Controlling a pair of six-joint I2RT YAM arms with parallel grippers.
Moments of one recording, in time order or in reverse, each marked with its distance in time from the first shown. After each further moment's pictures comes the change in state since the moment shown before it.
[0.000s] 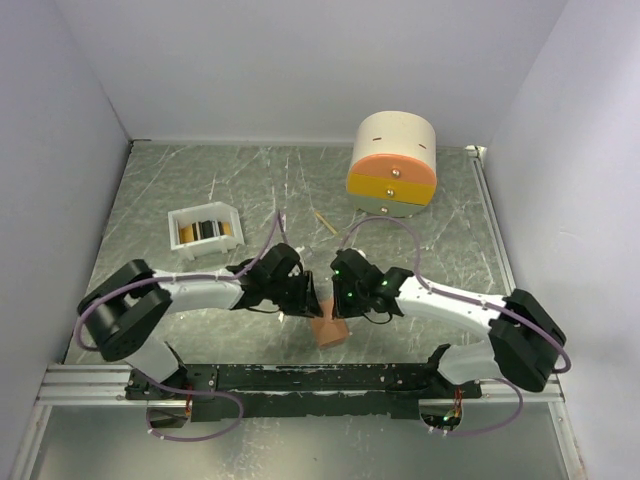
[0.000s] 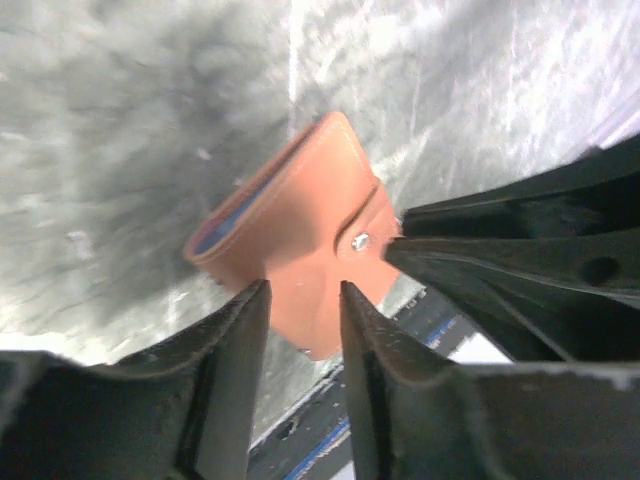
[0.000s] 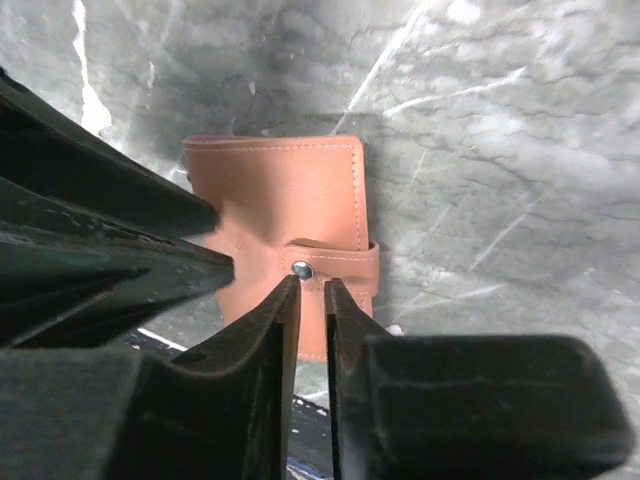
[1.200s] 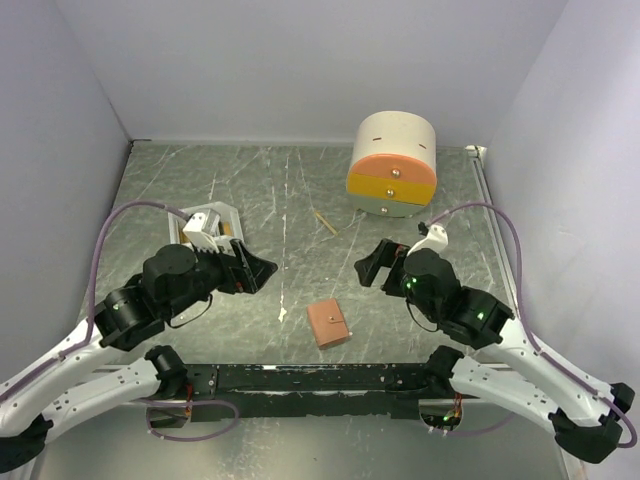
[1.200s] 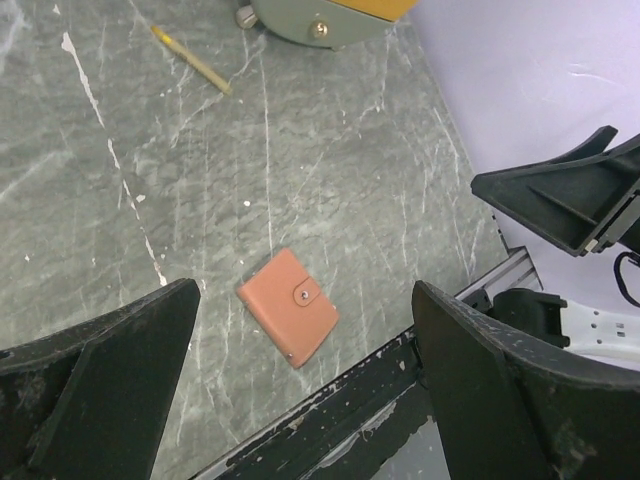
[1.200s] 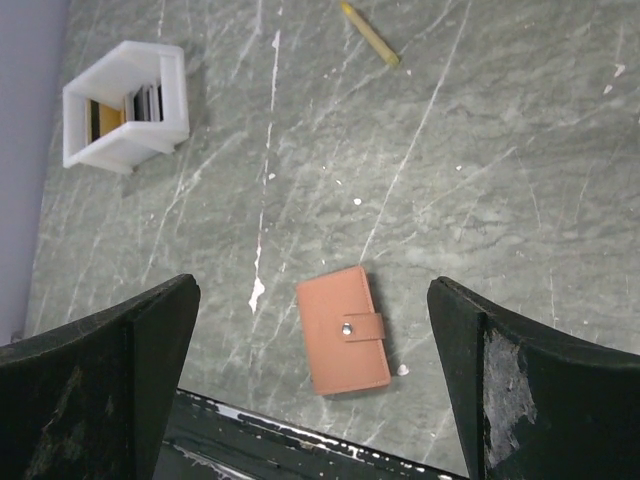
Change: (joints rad) left arm 0.003 -0.941 0.125 -0.519 -0.519 0.165; right arm 0.001 -0.661 0.111 -0.218 0.448 0.119
